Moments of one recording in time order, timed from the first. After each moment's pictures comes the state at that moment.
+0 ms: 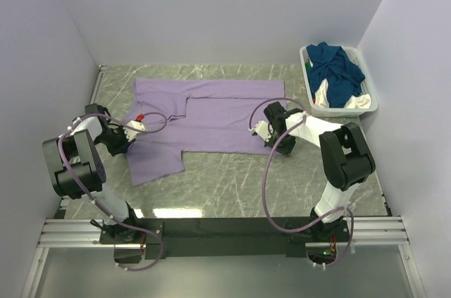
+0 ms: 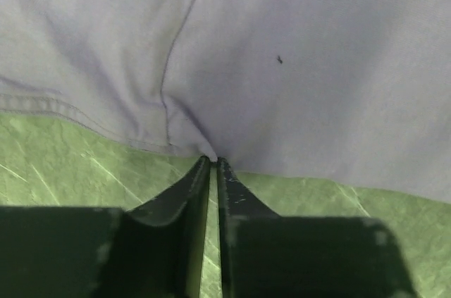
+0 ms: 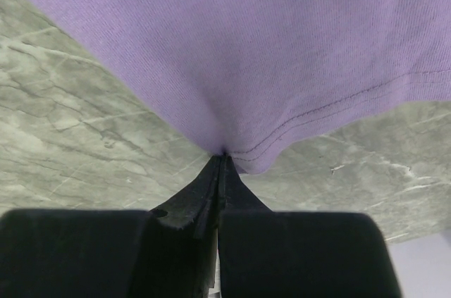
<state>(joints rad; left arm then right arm) 0.35 1.68 0.99 -0.71 0.40 1.42 0.39 1.75 1.05 -0.75 0.11 -0.66</state>
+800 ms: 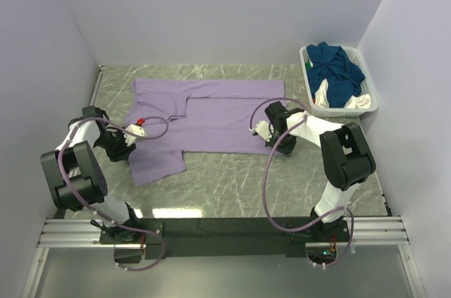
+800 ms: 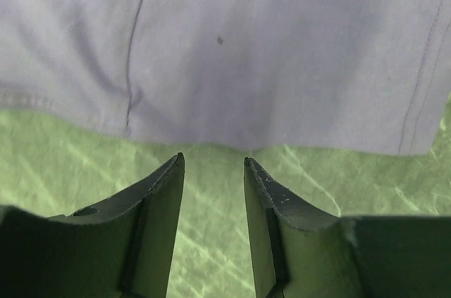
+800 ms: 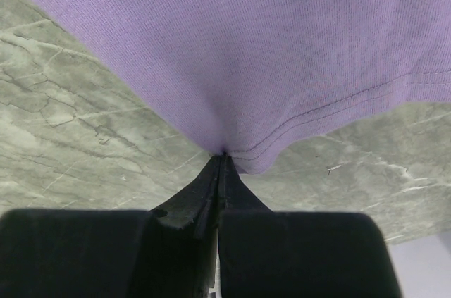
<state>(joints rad) 0.36 1.54 0.96 -0.85 0.43 1.50 0.37 1.75 1.05 -0.76 0.10 -0.68</state>
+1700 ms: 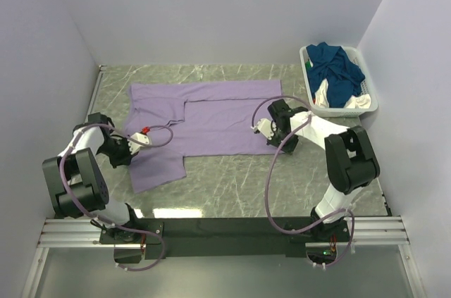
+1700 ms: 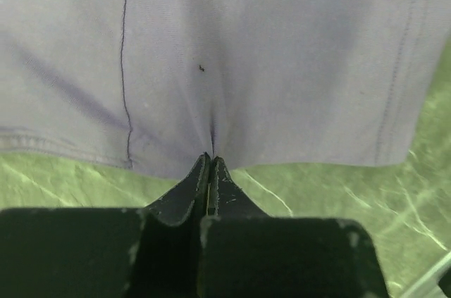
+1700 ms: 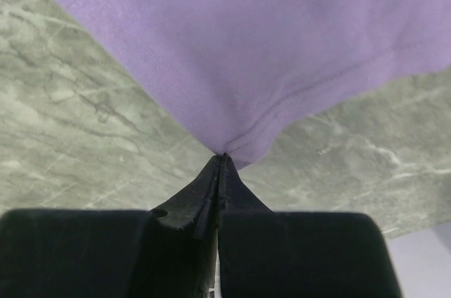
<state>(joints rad) 0.33 1.49 0.86 -0.87 0.40 1.51 0.36 1.71 1.05 -0.78 0.09 -0.70</state>
